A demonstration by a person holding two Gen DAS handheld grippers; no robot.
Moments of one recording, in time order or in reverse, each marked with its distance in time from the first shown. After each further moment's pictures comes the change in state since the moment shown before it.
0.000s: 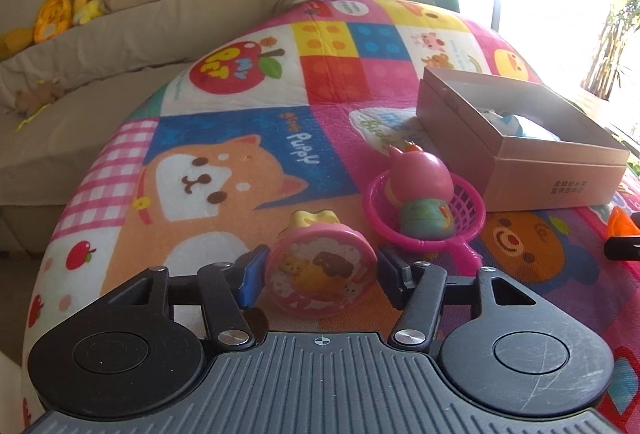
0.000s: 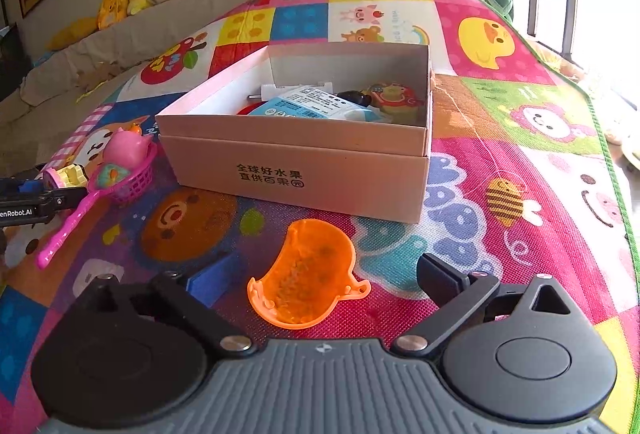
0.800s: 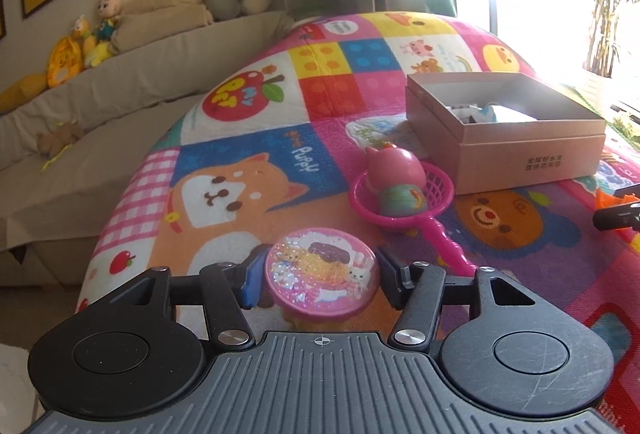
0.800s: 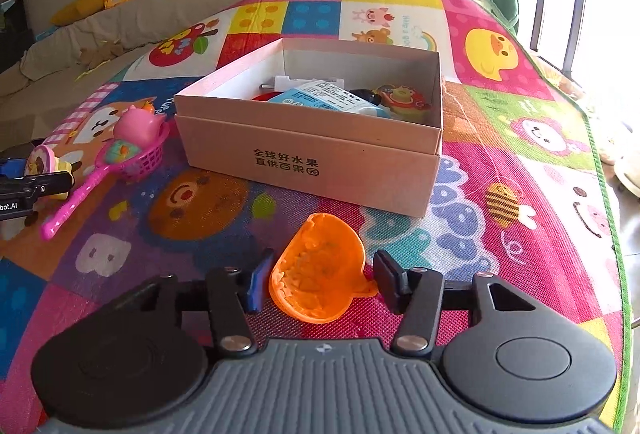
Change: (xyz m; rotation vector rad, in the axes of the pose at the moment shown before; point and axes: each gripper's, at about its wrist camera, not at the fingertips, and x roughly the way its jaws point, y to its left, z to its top) left arm -0.052 -0.027 -0.014 0.116 -0.069 0.076; right arm -0.012 0.015 -0.005 -0.078 0.014 -0.025
